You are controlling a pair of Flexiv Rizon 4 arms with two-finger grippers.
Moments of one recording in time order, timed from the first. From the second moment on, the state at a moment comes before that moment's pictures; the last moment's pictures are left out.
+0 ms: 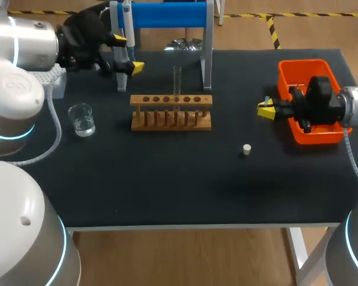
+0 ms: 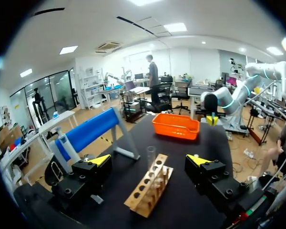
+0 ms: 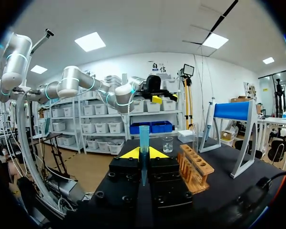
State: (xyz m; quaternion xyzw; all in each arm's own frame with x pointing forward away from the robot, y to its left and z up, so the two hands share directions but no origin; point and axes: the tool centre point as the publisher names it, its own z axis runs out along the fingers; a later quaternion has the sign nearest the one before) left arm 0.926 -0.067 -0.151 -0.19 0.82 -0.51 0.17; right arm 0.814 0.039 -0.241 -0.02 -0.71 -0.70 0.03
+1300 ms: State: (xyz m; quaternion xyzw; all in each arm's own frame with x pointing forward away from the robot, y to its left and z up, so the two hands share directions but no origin) left arm 1.039 -0.044 -0.166 -0.41 0.71 -0.48 0.31; right arm 0.814 0.039 -0.241 -0.02 -0.71 -0.70 0.03
